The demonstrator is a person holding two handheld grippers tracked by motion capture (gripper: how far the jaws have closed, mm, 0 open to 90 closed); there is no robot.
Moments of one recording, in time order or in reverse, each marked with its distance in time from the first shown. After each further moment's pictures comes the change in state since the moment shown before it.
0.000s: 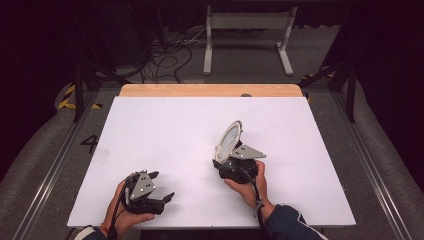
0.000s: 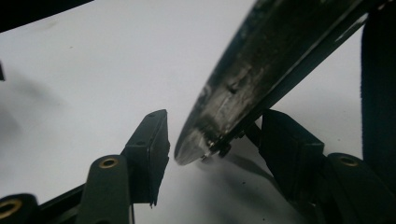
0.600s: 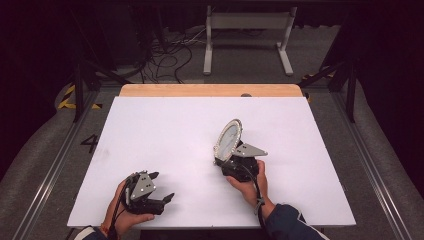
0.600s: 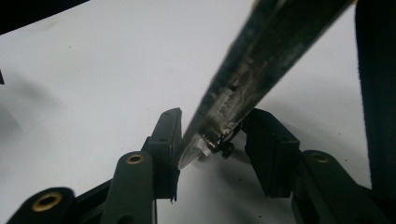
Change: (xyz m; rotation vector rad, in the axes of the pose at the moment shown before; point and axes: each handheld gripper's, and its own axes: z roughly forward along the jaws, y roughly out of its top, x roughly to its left) left arm 0.000 -0.001 0.001 0.009 -0.003 0.000; right arm -0.007 -0.001 0.001 0.018 0.027 0.023
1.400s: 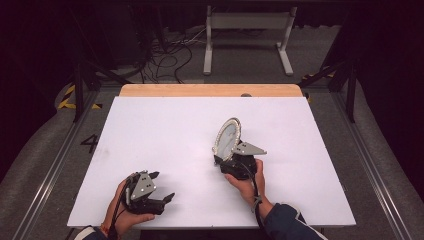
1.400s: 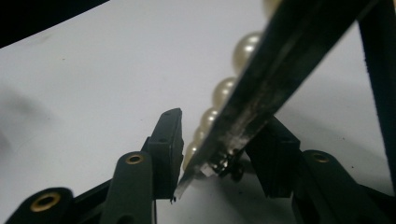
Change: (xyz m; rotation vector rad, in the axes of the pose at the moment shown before) left arm -0.001 0.001 0.000 -0.002 0.000 0.009; right arm -0.003 -0.001 0.010 -0.025 -0.008 0.049
